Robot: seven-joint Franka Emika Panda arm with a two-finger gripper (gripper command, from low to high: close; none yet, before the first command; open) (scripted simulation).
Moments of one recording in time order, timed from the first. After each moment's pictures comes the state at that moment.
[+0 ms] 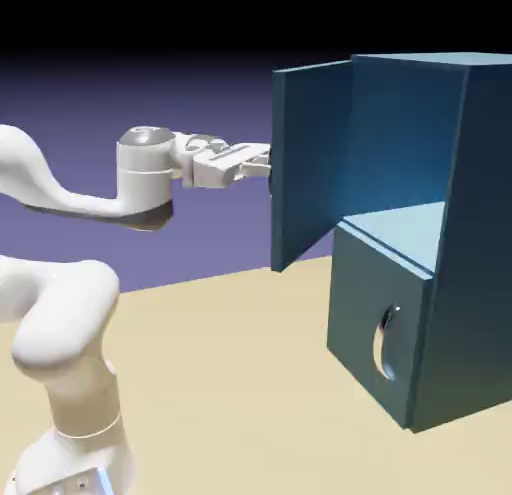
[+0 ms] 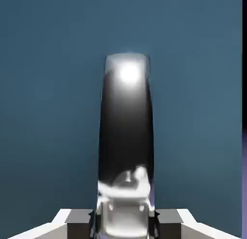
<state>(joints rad) -0.40 -1.21 0.84 -2.73 -0.87 2.30 2.45</state>
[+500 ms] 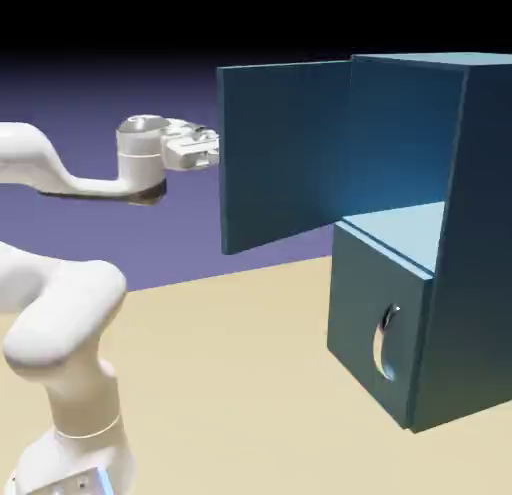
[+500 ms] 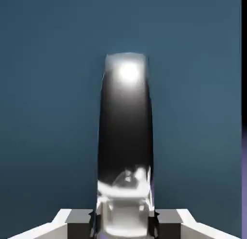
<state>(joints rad) -0.64 -1.14 1.21 -2.29 -0.55 1.65 2.38</state>
